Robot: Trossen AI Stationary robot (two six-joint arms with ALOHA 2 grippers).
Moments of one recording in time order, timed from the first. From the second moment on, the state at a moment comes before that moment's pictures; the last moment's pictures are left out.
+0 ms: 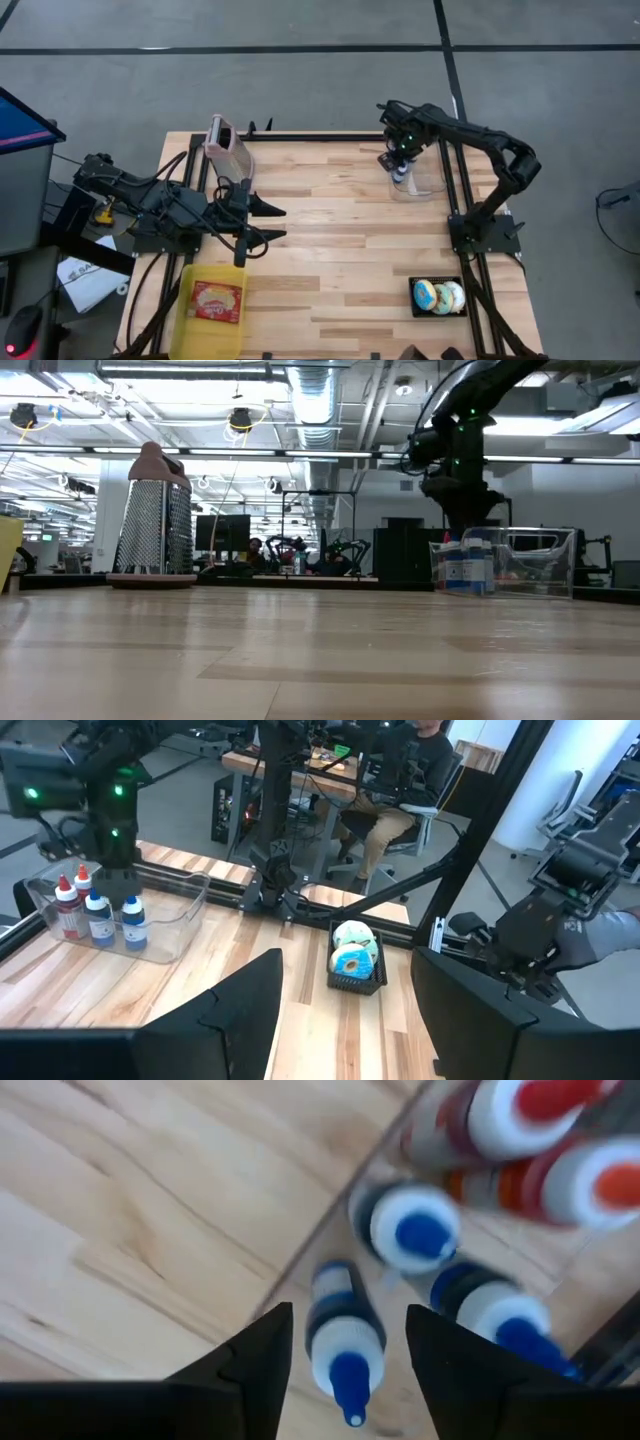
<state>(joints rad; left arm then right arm) -0.44 1.13 1.26 -0.36 -0.48 -0.35 -0.74 1.63 1.26 -1.09 0.03 0.21</state>
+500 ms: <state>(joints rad) -0.44 0.92 1.25 -0.70 -0.59 -0.36 -0.63 1.43 1.43 -0.96 -0.26 0.15</state>
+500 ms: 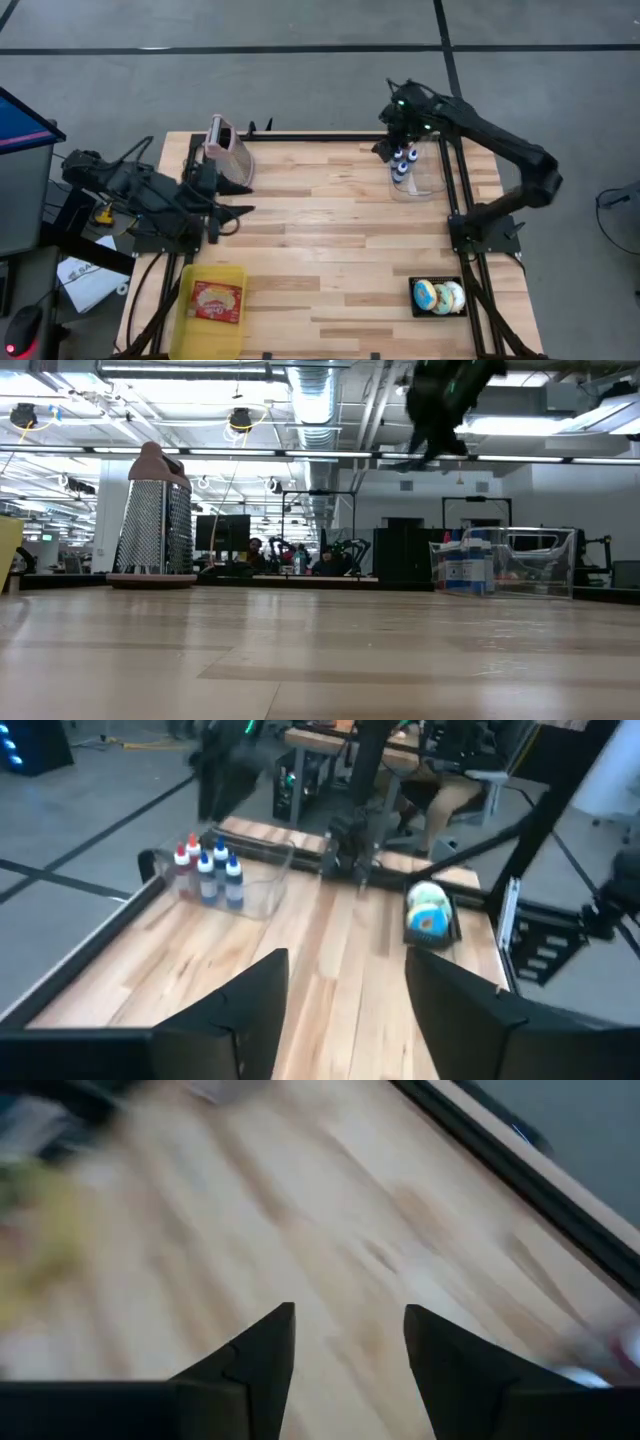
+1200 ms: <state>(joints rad) -0.02 0.58 0.40 -0.02 -0.05 -0.22 0.10 1.18 1.43 -0.79 0.23 0.57</state>
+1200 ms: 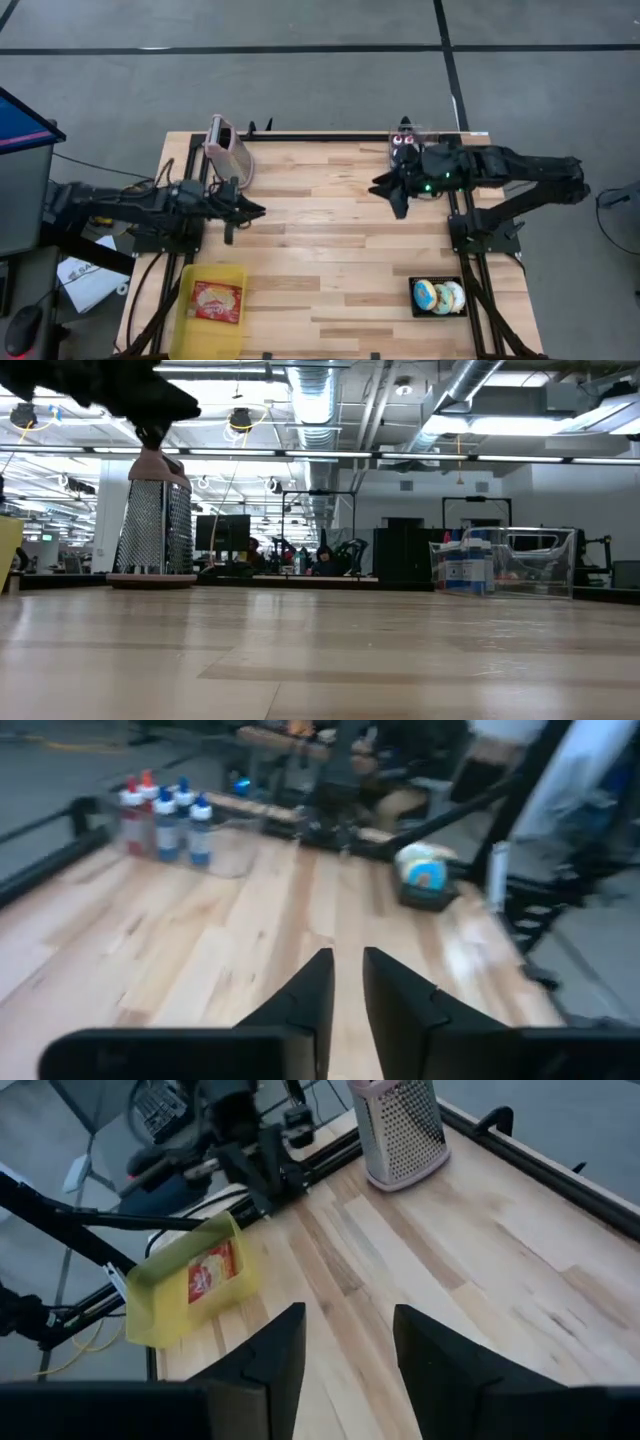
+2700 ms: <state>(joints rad) -0.05 0.07 0.10 -0.29 -0.16 -0.26 0.35 1.57 1.43 -0.40 0.50 0.78</state>
